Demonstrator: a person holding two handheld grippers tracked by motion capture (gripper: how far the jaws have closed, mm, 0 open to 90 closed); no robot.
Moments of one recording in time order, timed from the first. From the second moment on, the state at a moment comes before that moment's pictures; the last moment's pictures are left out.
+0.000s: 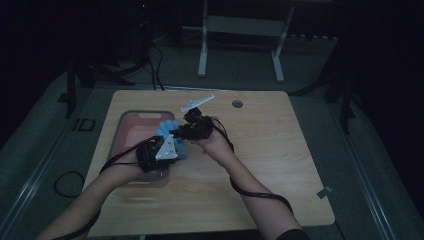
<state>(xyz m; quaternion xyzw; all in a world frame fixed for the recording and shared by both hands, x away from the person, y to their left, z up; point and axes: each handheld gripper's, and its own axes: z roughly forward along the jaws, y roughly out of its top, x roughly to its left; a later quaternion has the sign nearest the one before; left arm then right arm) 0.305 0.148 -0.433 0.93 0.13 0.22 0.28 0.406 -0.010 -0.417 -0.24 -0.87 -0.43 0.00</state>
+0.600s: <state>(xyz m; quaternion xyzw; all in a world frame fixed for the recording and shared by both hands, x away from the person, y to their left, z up) 0.292 0.212 -0.439 0.92 0.16 0.23 0.26 0.410 0.060 -0.429 -0.21 -0.88 -0.42 0.03</state>
